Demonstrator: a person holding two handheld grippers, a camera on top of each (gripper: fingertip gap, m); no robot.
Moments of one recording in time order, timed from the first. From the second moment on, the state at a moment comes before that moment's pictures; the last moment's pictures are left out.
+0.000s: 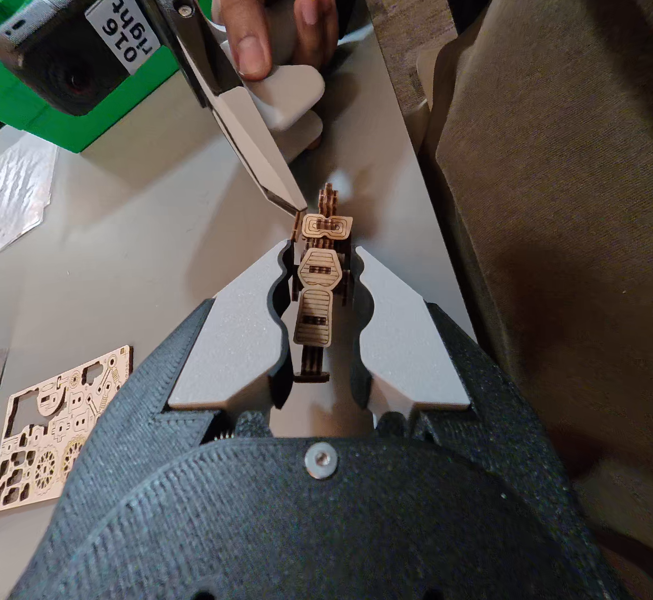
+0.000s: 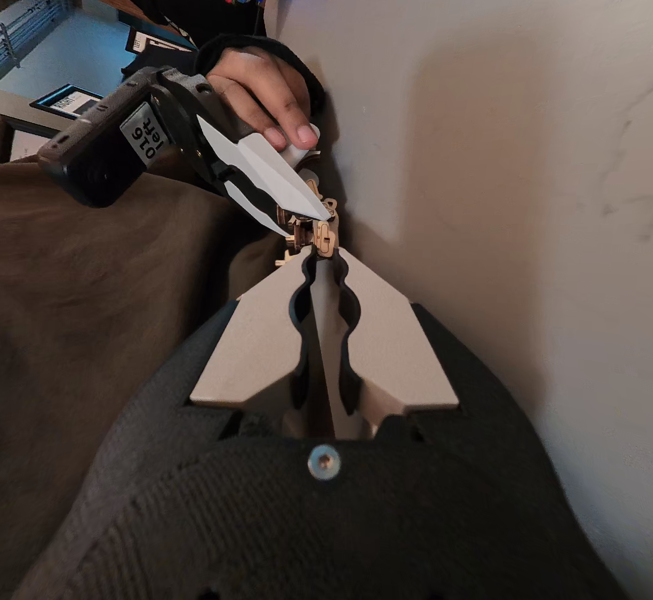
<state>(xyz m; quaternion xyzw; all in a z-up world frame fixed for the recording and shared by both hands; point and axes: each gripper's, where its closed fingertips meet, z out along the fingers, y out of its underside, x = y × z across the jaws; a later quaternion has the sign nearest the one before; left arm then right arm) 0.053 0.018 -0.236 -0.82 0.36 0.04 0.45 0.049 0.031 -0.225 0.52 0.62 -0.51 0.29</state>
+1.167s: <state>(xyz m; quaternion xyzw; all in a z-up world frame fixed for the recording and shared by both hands) 0.044 0.020 -0.237 -0.83 0.33 0.04 0.45 0.043 0.029 -0.224 0.53 0.62 -0.52 0.27</state>
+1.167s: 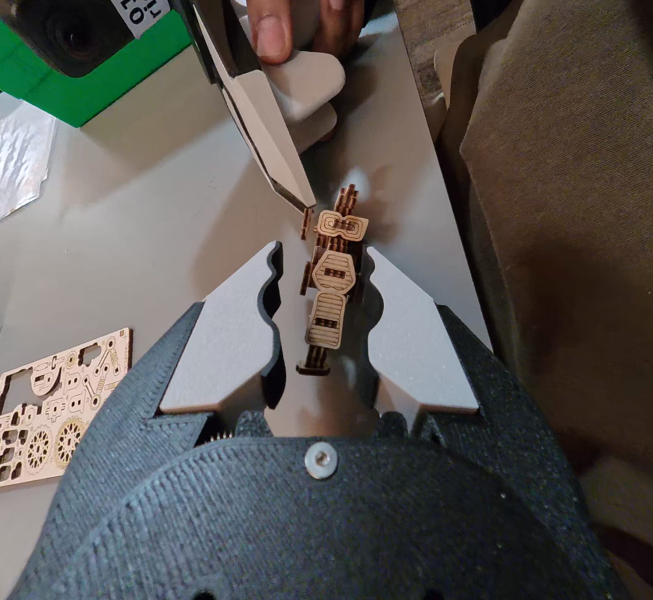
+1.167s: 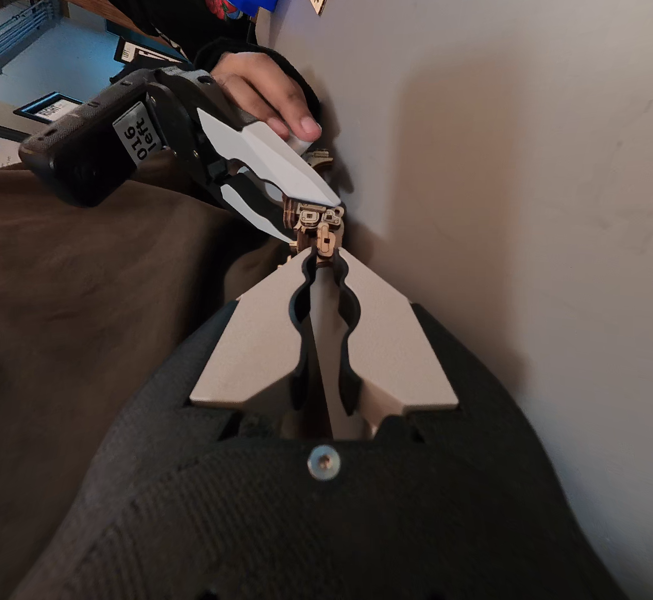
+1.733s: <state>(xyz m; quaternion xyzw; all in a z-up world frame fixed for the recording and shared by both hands) 0.048 0.022 -0.237 -0.83 0.34 0.05 0.45 0.042 0.024 -0.223 0.52 0.64 -0.51 0.24</state>
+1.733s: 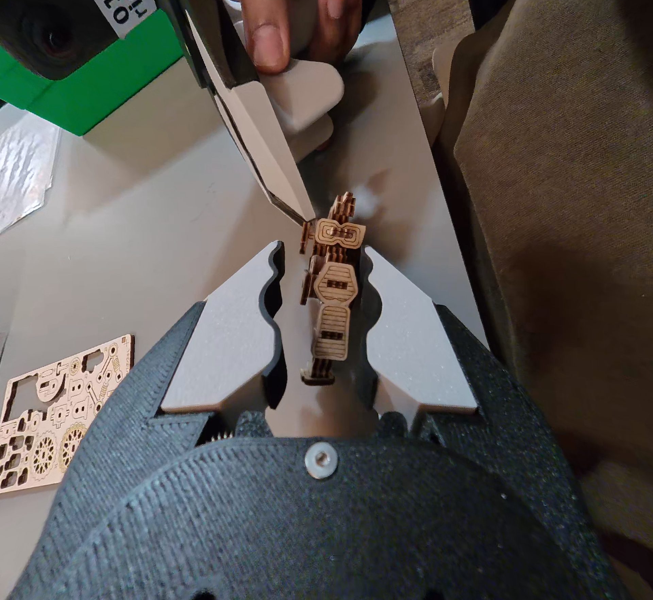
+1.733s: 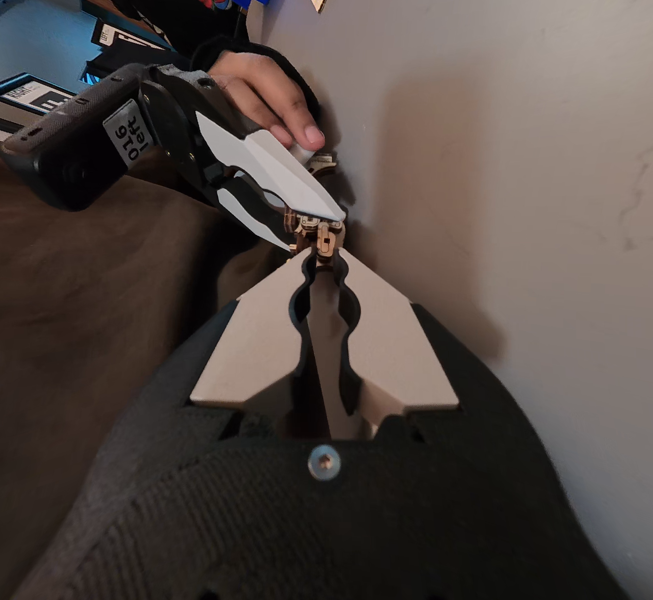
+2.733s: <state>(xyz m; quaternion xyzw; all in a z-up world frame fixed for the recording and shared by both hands) 0.055 0.020 -0.236 -0.81 0.37 0.05 0.45 0.045 0.023 -0.226 0.52 0.65 -0.50 0.25</state>
